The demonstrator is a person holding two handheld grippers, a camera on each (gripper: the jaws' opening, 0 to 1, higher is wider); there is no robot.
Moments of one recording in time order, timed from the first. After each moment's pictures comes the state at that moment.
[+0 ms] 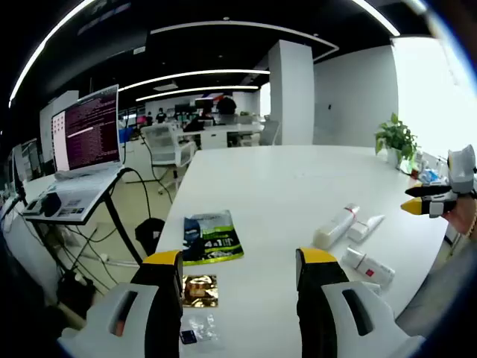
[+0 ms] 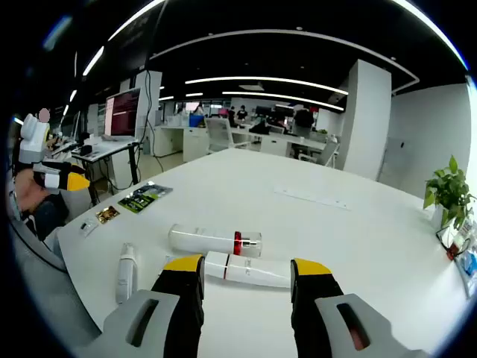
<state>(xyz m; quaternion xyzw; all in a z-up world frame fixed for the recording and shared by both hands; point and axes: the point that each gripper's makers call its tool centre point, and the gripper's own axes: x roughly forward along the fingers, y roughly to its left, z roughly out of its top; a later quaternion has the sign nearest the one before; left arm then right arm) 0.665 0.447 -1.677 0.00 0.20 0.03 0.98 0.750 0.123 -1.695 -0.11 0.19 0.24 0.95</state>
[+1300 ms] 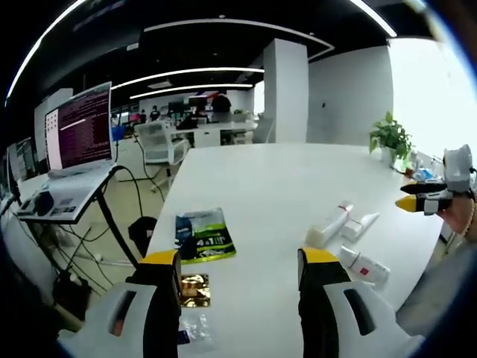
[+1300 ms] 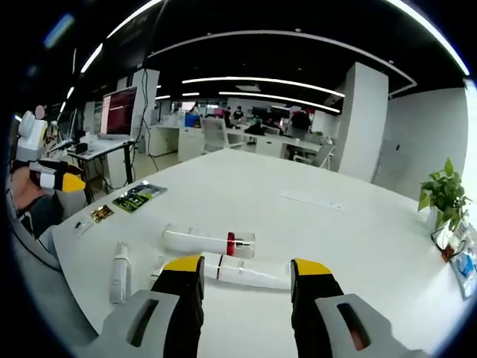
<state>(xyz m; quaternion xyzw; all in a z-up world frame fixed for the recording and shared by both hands) 0.669 0.440 -1.683 -0.01 0.20 0.01 0.98 0.754 0.117 -1.693 -0.11 0.18 0.23 0.95</state>
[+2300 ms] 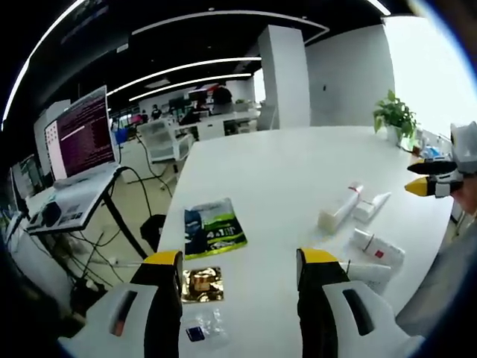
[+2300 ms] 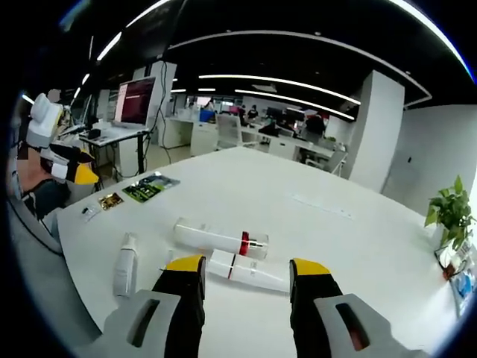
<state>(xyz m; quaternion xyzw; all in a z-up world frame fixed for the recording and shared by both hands) 0.668 0.446 -1.695 0.04 0.23 0.02 0.97 0.747 0.137 -1.697 -0.15 0.18 0.26 0.94</state>
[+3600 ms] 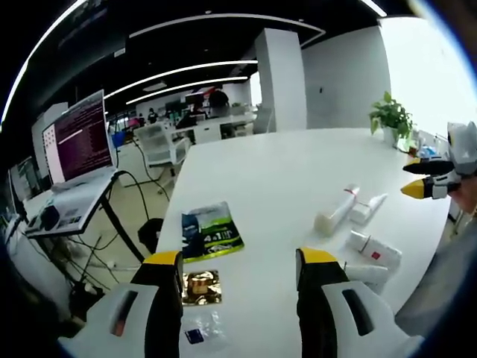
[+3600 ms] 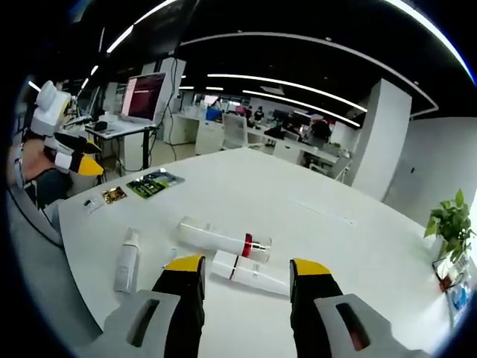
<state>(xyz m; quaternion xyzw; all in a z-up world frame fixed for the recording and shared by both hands) 0.668 0.444 -1.691 0.04 0.22 0.02 0.97 0.743 0.141 -1.695 -0.18 0.17 0.28 0.93</state>
